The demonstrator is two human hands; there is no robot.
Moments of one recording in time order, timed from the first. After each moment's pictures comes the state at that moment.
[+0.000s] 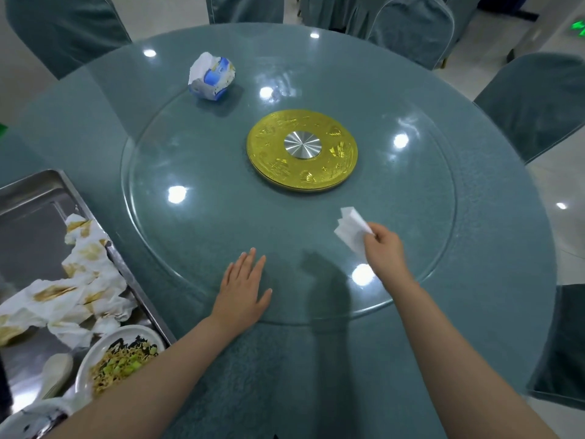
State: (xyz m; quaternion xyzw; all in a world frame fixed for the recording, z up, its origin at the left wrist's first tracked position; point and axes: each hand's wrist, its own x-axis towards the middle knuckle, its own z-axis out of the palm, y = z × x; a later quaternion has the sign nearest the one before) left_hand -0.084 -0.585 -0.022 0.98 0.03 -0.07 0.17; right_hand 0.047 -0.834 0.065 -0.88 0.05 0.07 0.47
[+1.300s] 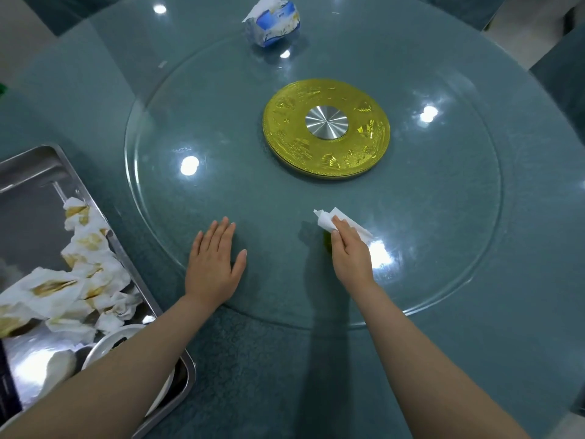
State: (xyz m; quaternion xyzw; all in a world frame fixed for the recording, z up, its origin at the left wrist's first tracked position) left_hand -0.054 -0.508 -0.051 0.98 0.13 0.03 0.13; right_hand 0.050 -0.756 -0.008 -0.88 -0.02 0.12 0.45
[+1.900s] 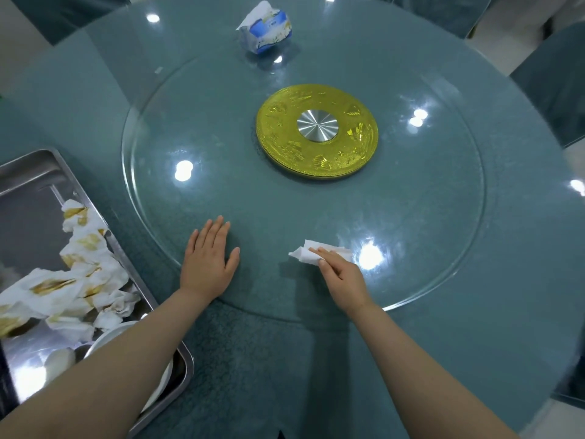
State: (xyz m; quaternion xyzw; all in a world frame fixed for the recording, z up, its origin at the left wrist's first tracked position) left_hand -0.054 -0.499 -0.053 0.99 0.11 0.01 0.13; right_hand 0.002 -0.781 -0.006 -0.85 -0.06 0.21 0.48
